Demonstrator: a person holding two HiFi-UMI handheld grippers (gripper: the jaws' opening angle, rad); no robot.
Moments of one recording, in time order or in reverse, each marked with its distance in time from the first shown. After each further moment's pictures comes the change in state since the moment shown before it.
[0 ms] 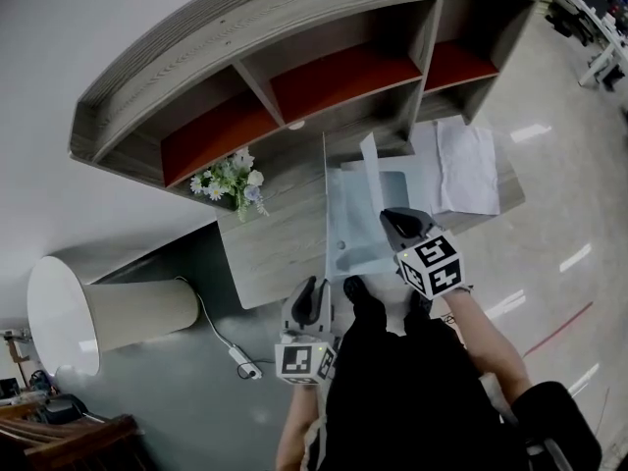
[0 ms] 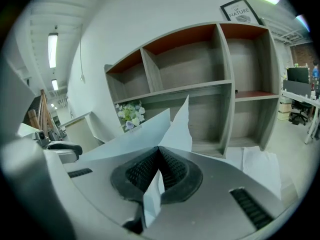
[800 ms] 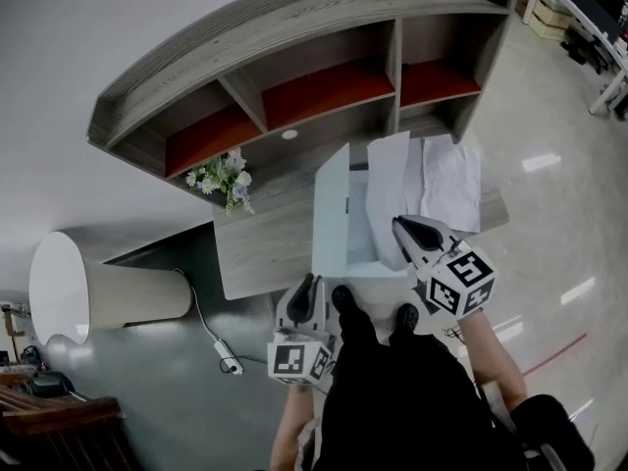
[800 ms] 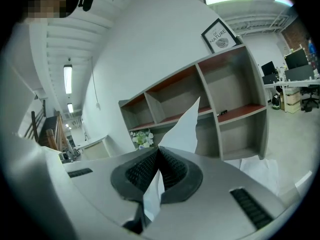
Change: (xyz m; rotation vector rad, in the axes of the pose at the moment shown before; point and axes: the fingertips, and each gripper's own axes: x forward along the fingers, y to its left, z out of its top) left arm 0.002 -0.089 0.042 0.008 -0.099 0.080; right arm -0.130 -0.037 0.045 0.076 -0.240 0.161
